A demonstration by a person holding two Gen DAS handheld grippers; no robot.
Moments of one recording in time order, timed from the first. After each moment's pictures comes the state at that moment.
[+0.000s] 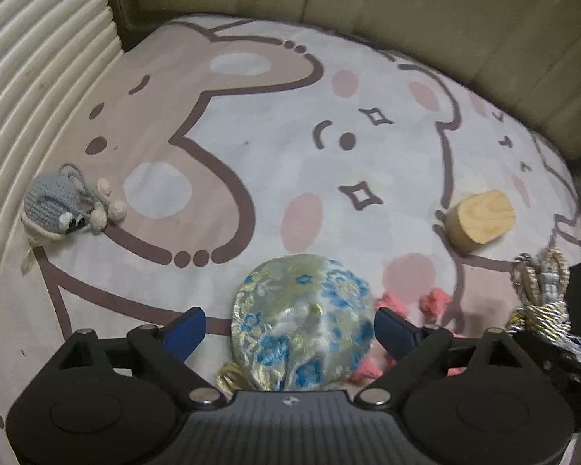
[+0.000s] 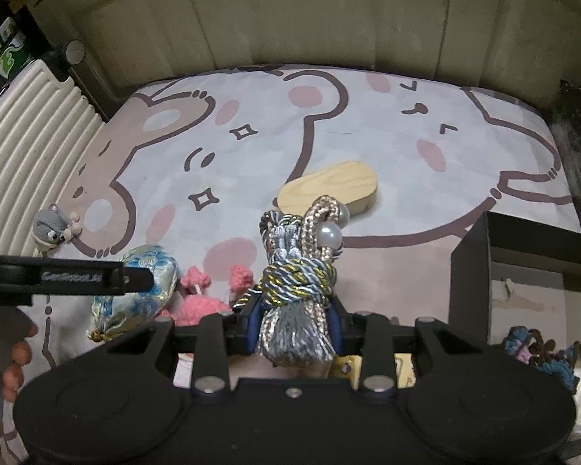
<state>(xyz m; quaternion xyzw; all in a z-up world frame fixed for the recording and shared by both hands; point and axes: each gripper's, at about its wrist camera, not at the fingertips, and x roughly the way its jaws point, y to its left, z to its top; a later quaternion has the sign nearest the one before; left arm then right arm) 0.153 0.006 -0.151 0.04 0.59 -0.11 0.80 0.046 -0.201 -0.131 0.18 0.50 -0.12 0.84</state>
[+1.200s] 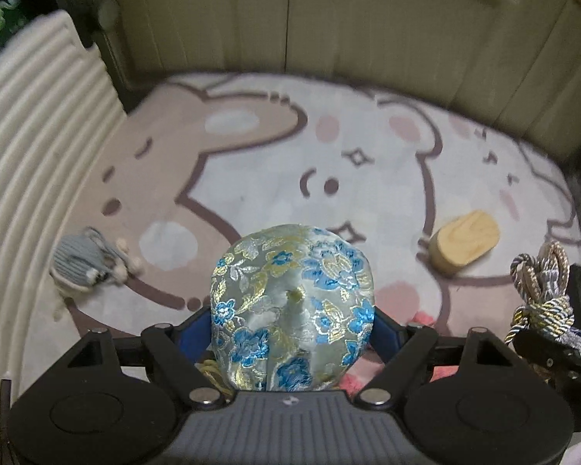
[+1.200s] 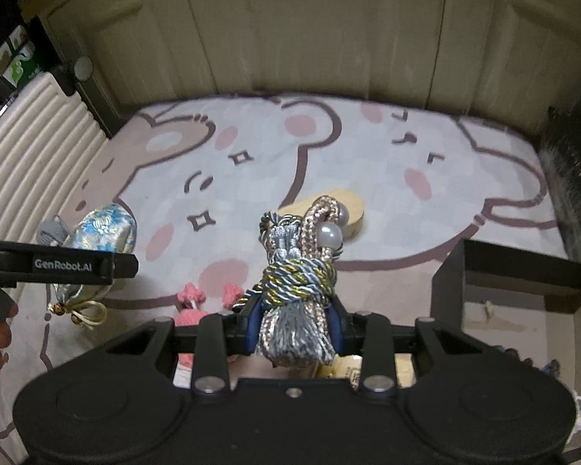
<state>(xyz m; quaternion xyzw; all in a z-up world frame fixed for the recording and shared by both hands) 0.145 -0.013 -0.105 0.08 0.53 -0.12 0.83 0.033 -0.207 -0.110 0.16 0.46 -0.13 0.86</state>
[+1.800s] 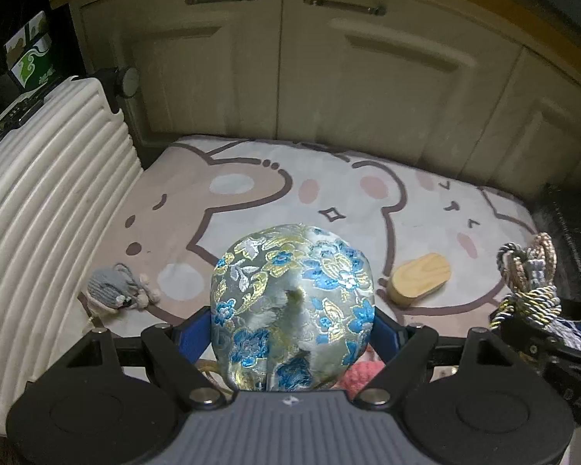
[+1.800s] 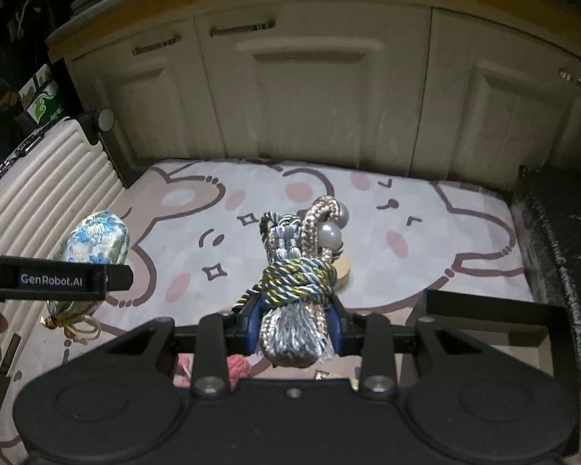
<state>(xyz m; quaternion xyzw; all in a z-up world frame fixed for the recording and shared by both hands) 0.102 -0.018 -0.039 0.08 0.46 -0.13 0.87 0.004 -0.197 -0.057 0.13 0.39 -0.15 0.90</state>
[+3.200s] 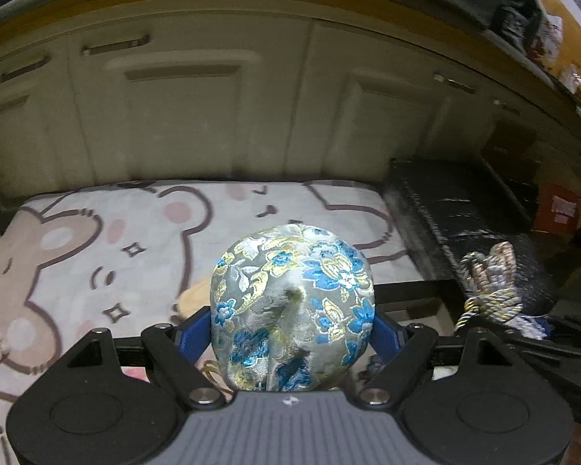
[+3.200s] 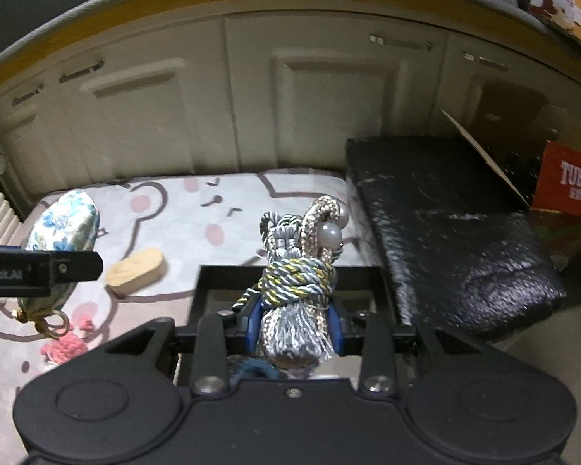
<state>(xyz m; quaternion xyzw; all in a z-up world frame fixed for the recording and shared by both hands) 0.029 -0.171 -0.032 0.10 0.42 -0.32 0.84 -0.120 -0.315 -0.058 0.15 0.38 -0.30 0.86</state>
